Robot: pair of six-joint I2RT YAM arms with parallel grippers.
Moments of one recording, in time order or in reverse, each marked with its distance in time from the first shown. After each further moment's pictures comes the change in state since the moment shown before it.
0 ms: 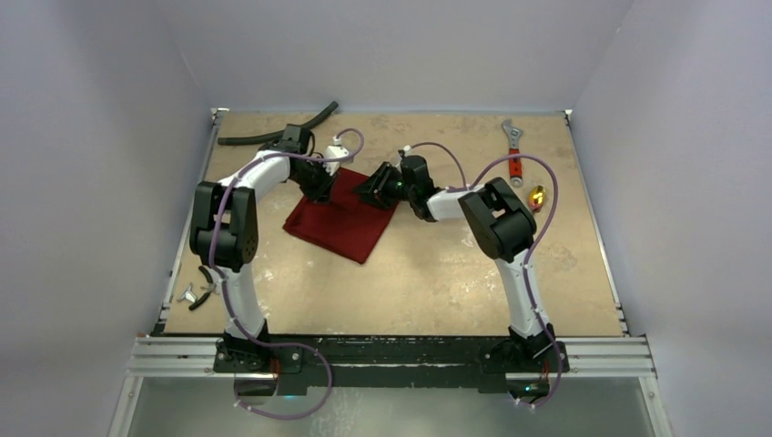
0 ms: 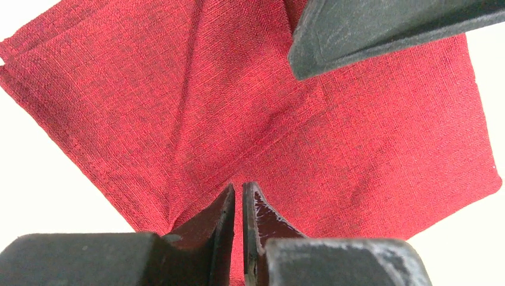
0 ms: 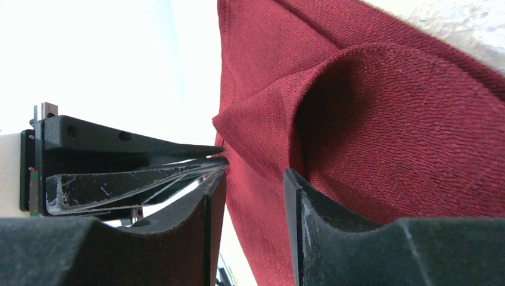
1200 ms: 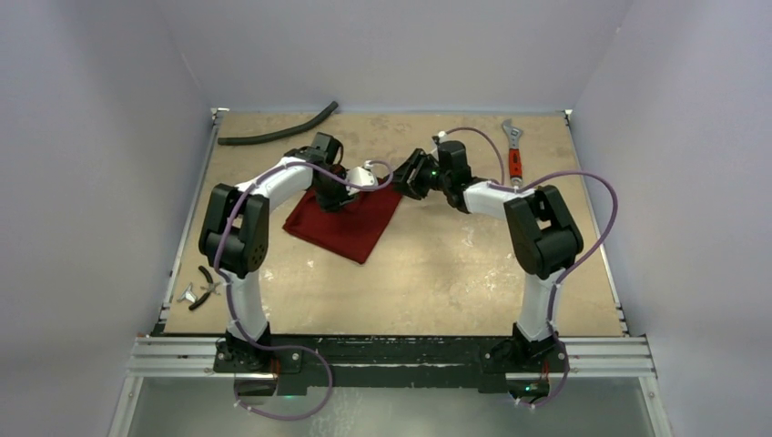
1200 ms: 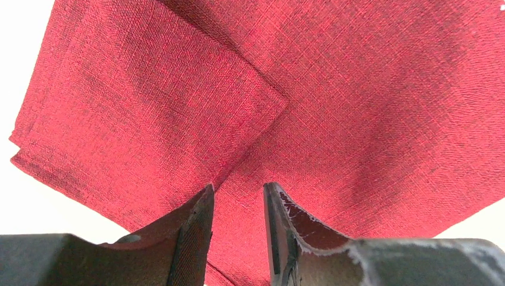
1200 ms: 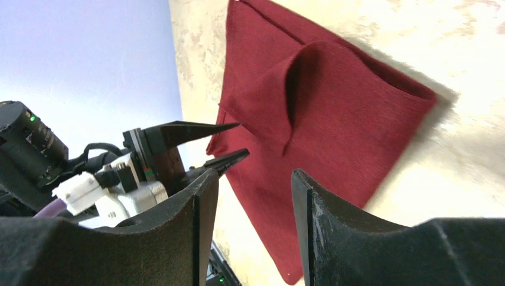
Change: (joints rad) left arm -0.157 -0.024 -0.025 -0.031 -0.194 0.287; right arm -0.134 -0.283 -0.132 -0.220 -0.054 -0.156
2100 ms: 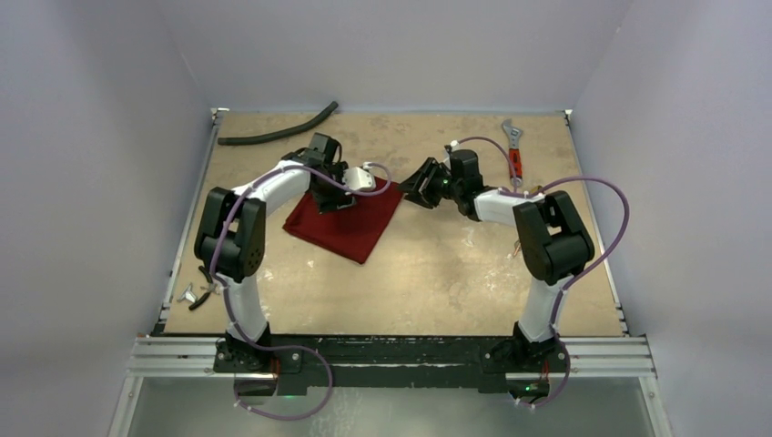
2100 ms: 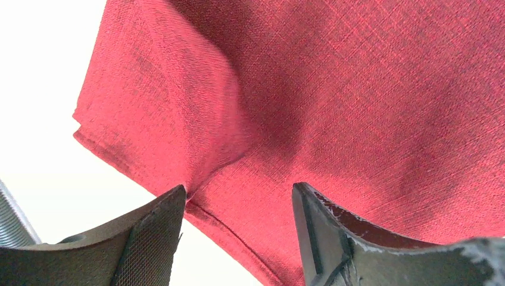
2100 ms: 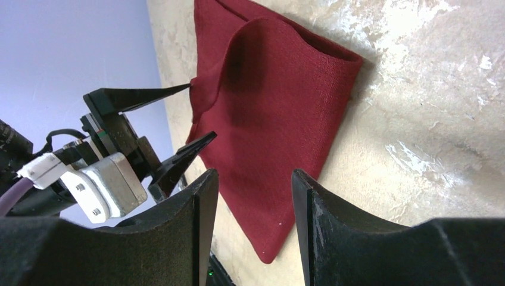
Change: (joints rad) left arm 0.002 -0.022 -0.041 0.087 -0.103 0.059; right arm -0.063 -0.084 -0.151 0.003 -0.002 -0.031
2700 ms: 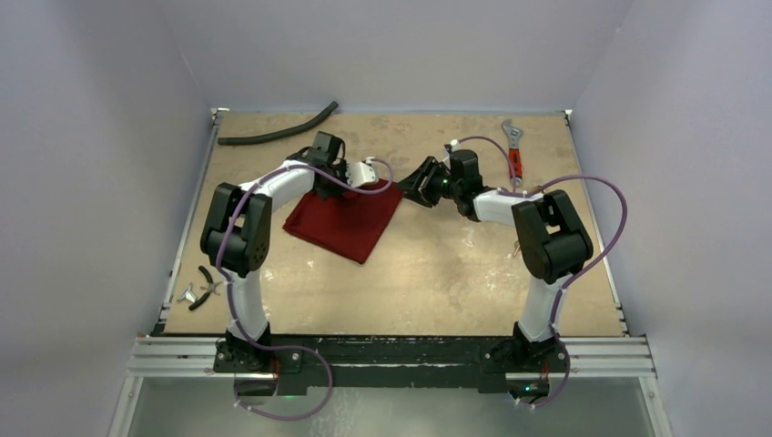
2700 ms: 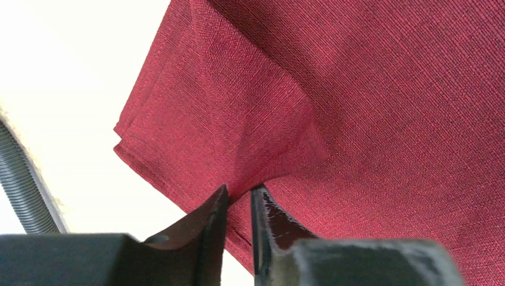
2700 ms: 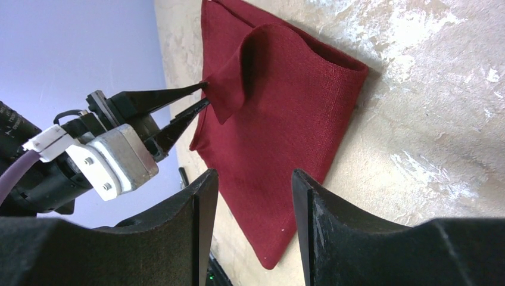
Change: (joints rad) left arm -0.006 0.039 0.006 0.128 -0.056 -0.006; right arm 0.000 0.013 0.003 0.046 0.000 0.010
